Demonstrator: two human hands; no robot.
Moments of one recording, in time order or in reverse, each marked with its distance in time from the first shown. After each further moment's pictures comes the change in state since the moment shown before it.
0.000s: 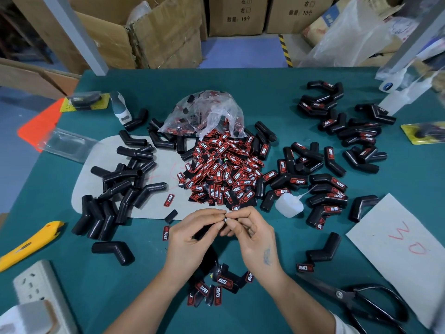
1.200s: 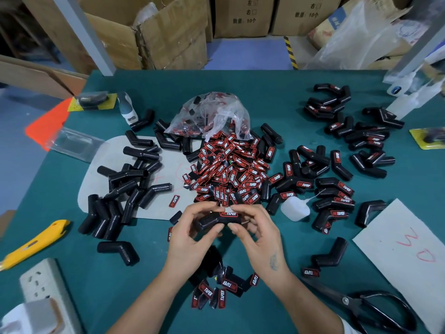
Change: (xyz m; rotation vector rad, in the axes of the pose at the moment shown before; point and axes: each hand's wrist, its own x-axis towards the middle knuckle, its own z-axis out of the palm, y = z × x) left_hand 0.001 0.007 -0.010 -0.214 0.017 -0.179; right_hand 0.007 -0.009 -0.003 -0.096 -0.021 -0.114
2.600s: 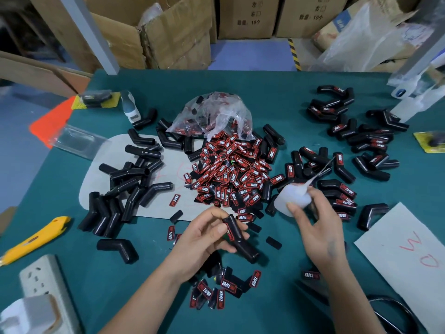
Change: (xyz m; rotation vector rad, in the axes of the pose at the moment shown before) left_hand 0.008 0.012 0.005 -0.593 -0.384 -0.401; right_hand 0.019 -0.018 -0.093 -0.430 0.195 0.221
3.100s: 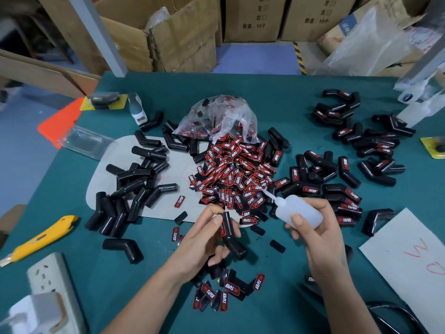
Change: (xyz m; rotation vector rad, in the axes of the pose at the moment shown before) left_hand -0.003 0.001 -0.006 0.112 0.045 -0.032; right_hand -0.011 0.003 0.008 0.578 -0.112 0.086
